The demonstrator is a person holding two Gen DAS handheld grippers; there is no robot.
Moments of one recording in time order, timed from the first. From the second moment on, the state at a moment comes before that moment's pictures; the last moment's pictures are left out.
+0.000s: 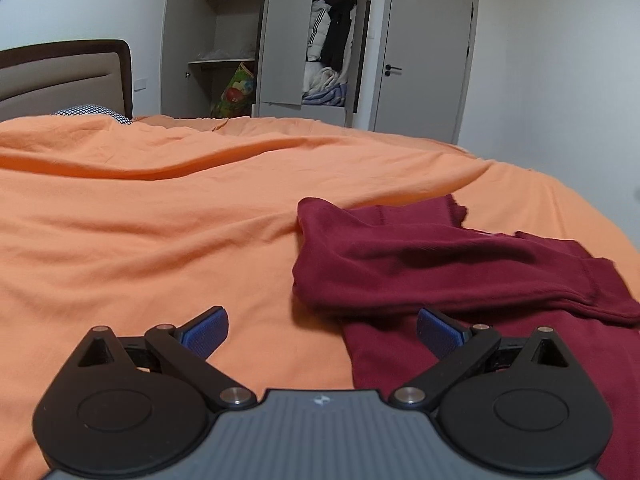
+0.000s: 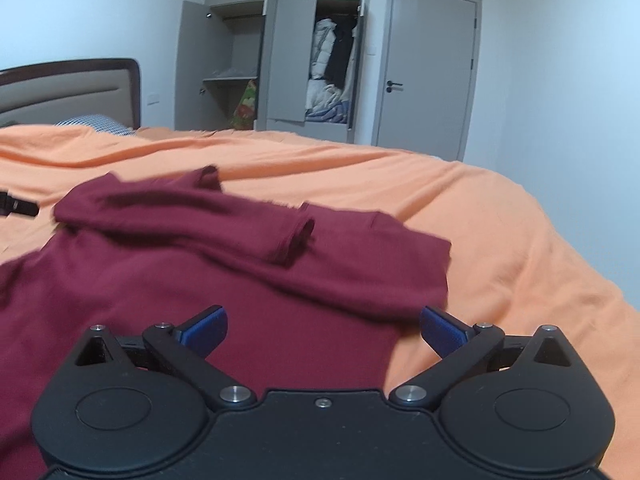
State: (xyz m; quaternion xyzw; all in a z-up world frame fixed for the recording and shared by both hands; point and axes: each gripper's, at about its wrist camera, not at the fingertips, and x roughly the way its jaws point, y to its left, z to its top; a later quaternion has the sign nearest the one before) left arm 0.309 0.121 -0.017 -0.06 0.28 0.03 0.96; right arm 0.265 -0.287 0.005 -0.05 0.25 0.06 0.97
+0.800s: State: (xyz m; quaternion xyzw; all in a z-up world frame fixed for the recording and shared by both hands) left arm 0.118 0.082 -0.031 0.04 0.28 -0.04 0.96; right arm 0.059 -0.212 -0.010 -0.16 0.20 0.17 0.95
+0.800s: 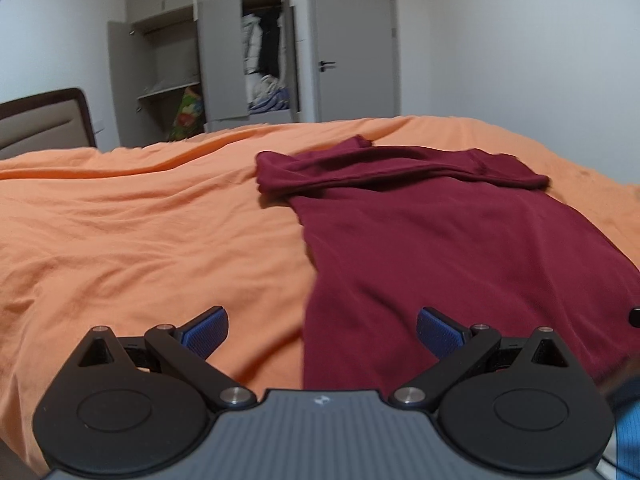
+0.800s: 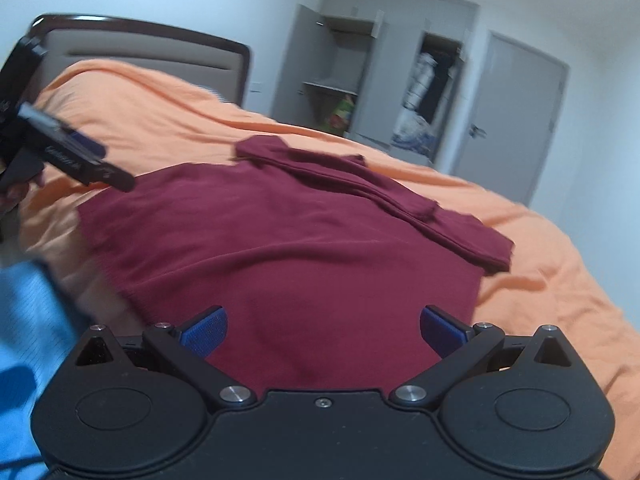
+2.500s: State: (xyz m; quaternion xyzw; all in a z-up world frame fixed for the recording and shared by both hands) left arm 0.064 0.006 -0.071 0.18 0.23 -0.16 0.94; right arm 0.038 -0.192 0.007 -0.18 0.14 0.17 0.96
